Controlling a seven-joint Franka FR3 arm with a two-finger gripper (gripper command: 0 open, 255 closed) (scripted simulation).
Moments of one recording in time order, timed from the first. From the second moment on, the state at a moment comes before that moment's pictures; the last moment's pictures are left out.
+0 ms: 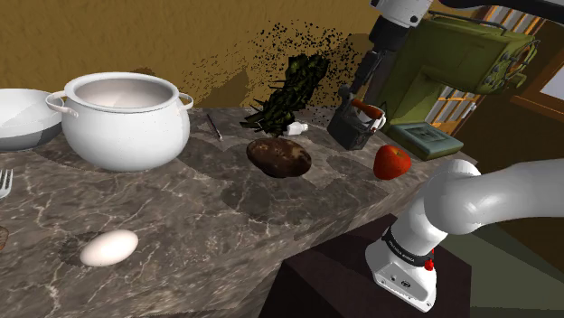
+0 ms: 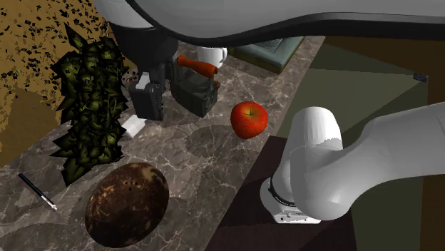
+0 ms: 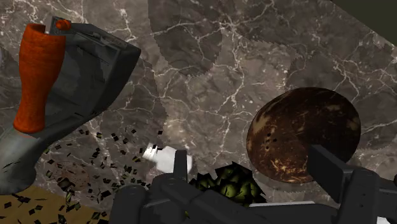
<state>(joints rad) 0.02 -0.82 0.03 -2.33 -0.03 1.64 -0.13</state>
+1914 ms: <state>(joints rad) -0.05 -1.41 -0.28 -2.82 -0.37 1.45 -0.58</state>
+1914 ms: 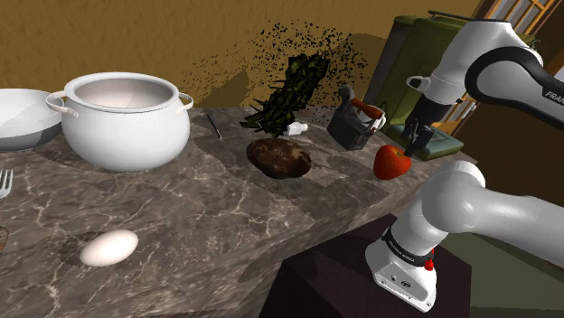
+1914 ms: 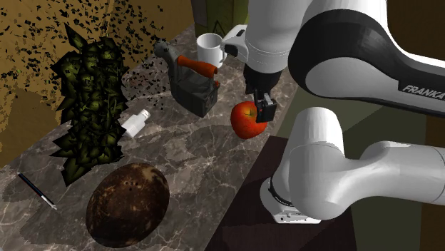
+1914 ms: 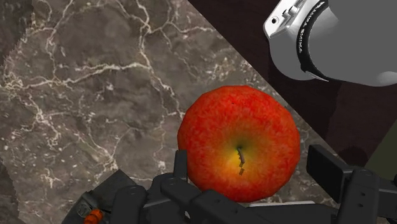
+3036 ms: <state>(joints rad) -0.05 -1.40 -0.28 -2.81 -0.36 1.44 -0.58</state>
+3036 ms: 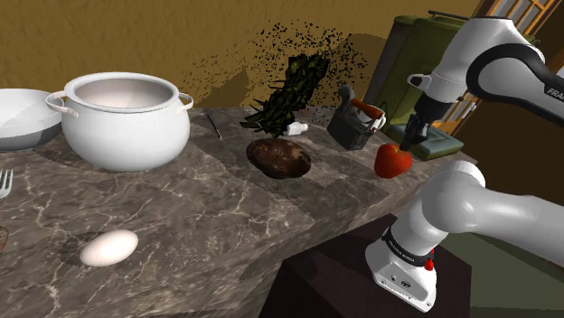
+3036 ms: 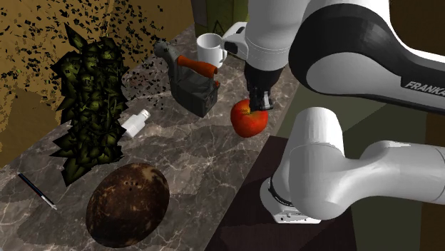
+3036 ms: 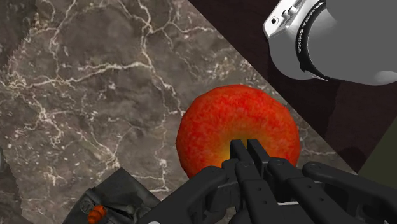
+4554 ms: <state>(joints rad) 0.00 -1.21 -0.20 -2.45 -0.28 1.27 -0.59</state>
